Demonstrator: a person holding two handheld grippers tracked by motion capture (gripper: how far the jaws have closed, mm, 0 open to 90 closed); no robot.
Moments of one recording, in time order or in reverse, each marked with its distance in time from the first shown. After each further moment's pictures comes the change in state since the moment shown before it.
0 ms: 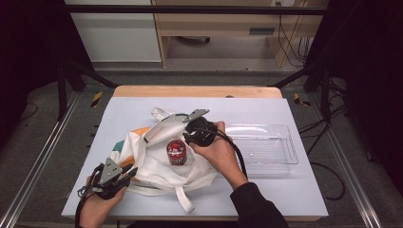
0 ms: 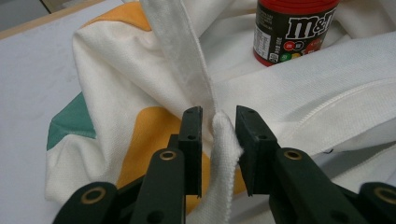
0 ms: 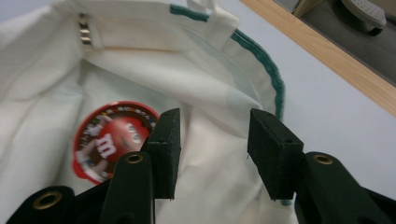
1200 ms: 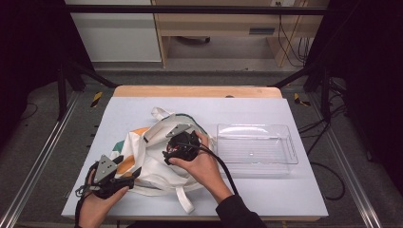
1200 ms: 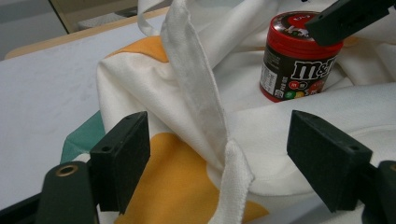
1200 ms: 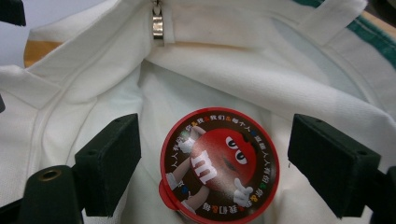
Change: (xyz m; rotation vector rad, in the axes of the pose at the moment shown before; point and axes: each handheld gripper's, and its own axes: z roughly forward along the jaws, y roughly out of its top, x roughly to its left) left arm 0.004 0.005 -0.003 -0.104 0.026 -0.071; right arm 0.050 -0.009 0.036 -0.007 0.090 0.004
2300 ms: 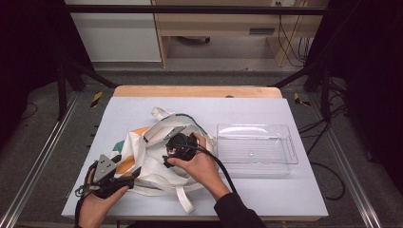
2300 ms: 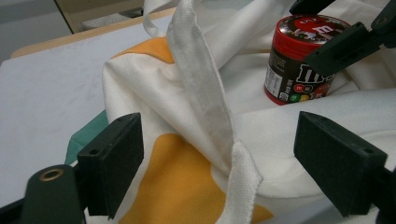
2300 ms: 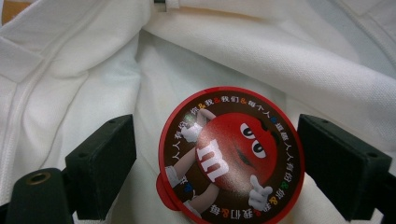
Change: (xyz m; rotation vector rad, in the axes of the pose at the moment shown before) left arm 0.002 0.000 0.000 -0.007 0.010 -0.013; right arm 0.002 -0.004 0.016 0.091 0.012 -0.024
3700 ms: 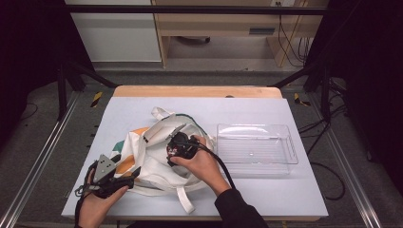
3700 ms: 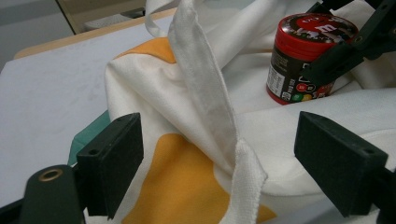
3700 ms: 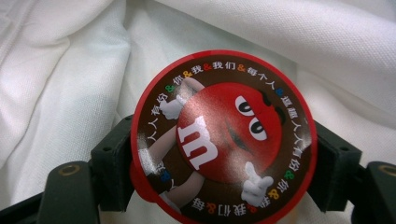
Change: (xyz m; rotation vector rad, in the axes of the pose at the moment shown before) left arm 0.000 0.000 0.000 0.000 0.008 0.006; right arm -0.010 -0.004 0.013 0.111 0.043 0.013
